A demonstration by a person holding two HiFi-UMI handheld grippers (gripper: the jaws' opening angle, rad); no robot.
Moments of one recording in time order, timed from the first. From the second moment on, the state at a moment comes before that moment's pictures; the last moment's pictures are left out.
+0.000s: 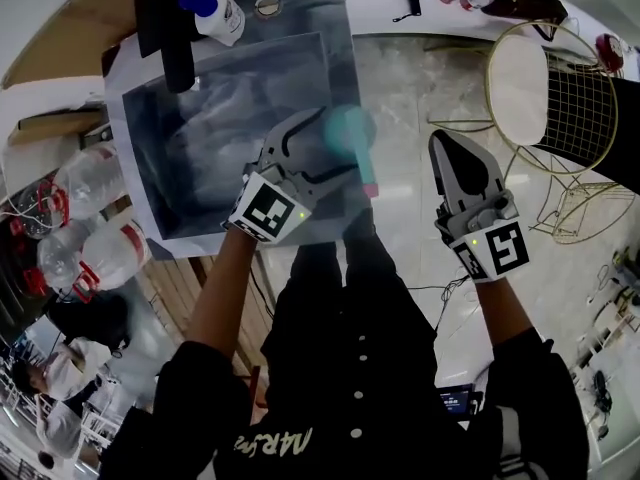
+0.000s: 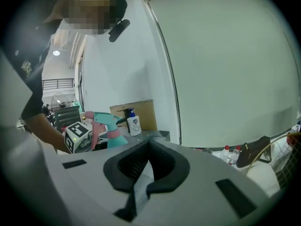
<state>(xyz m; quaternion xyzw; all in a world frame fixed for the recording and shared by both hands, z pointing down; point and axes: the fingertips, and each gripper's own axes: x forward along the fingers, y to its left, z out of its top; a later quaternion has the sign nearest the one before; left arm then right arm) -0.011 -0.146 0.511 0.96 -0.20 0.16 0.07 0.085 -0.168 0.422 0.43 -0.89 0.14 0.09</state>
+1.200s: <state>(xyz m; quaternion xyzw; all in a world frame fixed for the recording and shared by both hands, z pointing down) 0.011 -0.157 0.530 0.96 -0.20 0.19 0.05 -0.003 -0.147 0.334 0.32 -0.94 0.13 -0.01</state>
